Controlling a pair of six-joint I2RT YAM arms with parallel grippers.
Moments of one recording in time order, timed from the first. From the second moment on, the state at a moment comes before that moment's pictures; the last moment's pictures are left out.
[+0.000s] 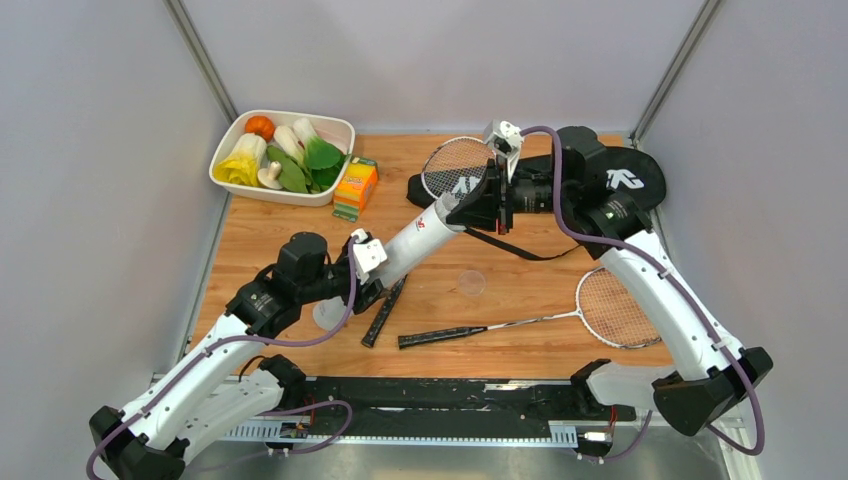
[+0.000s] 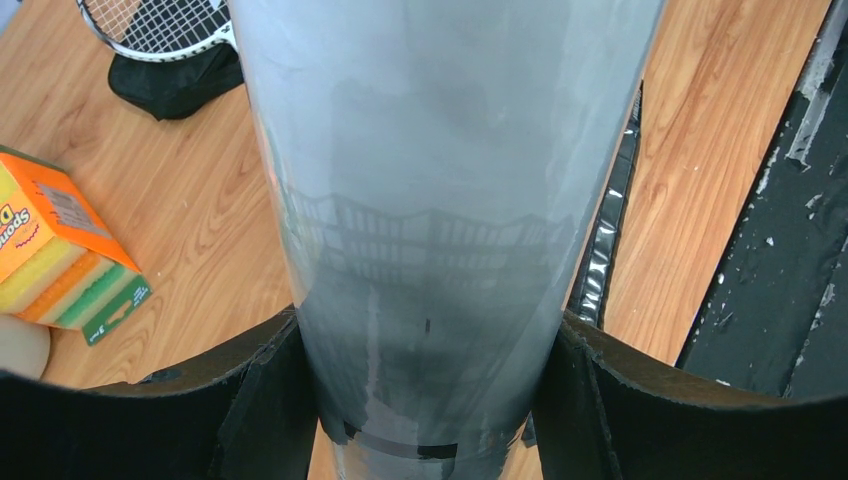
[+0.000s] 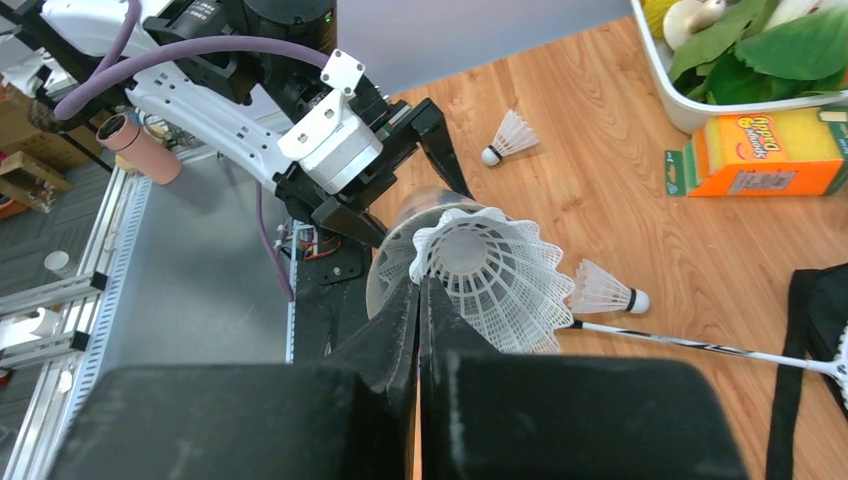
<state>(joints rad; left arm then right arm) -0.63 0.77 0.73 -0.48 0.36 0.35 0.50 1.24 1.43 -0.43 -0.97 0.07</state>
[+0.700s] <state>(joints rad) -0.63 0.76 0.73 -0.48 0.35 0.39 0.61 1.29 1.43 -0.43 -0.90 0.07</state>
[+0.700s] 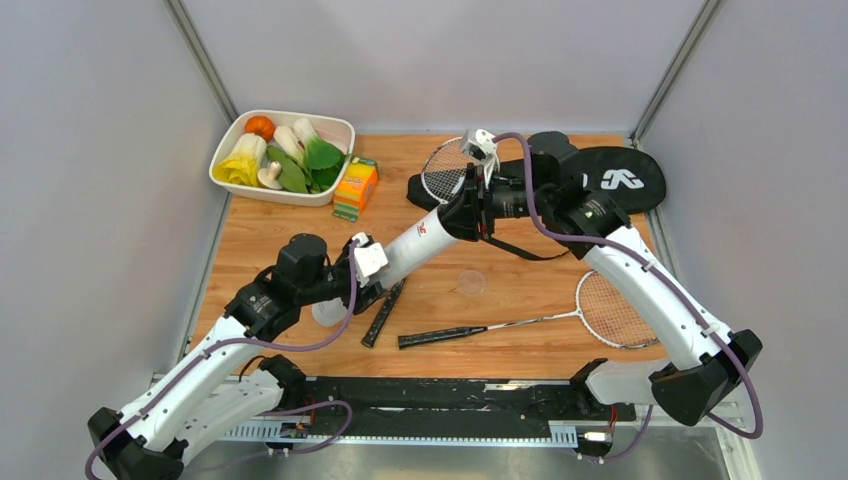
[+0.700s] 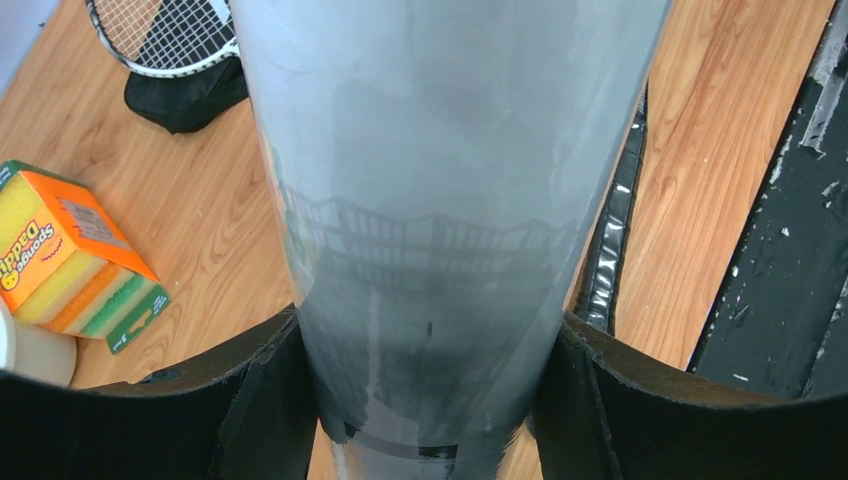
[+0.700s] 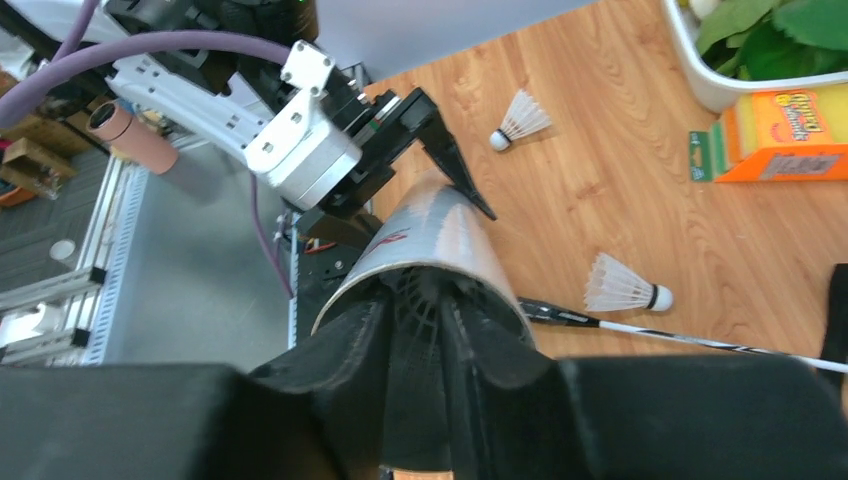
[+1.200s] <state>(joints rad) -0.64 0.74 0.73 -0.44 0.22 0.33 0.61 1.12 1.44 -0.42 -0.59 0.19</state>
